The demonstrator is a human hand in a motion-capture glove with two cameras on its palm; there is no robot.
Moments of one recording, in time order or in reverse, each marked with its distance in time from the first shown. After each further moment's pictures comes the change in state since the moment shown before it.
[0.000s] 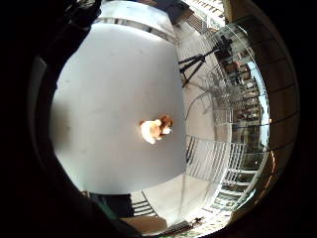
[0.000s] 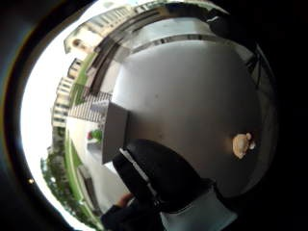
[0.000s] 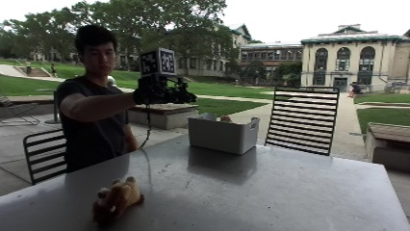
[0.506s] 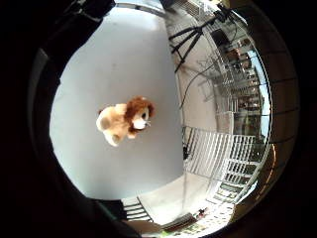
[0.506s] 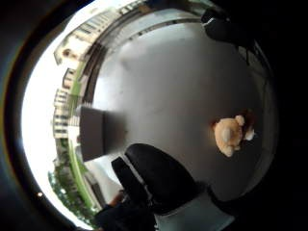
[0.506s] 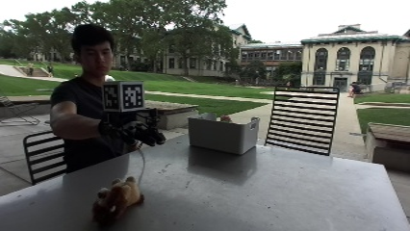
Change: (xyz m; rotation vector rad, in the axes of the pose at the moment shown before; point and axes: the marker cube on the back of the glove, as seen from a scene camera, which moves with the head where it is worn) arm 0.124 0.043 0.101 -0.100 -0.039 0.144
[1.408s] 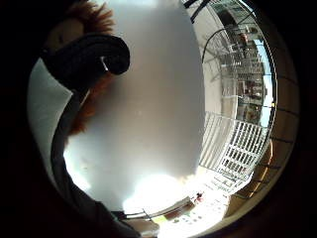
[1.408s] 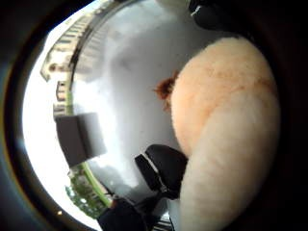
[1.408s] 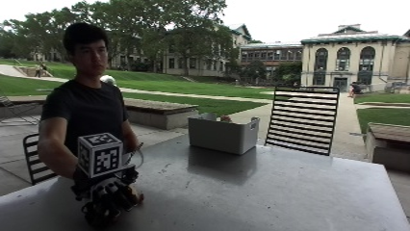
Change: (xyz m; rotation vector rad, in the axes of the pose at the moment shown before) arm 0.076 0.035 0.150 -0.202 0.001 0.133
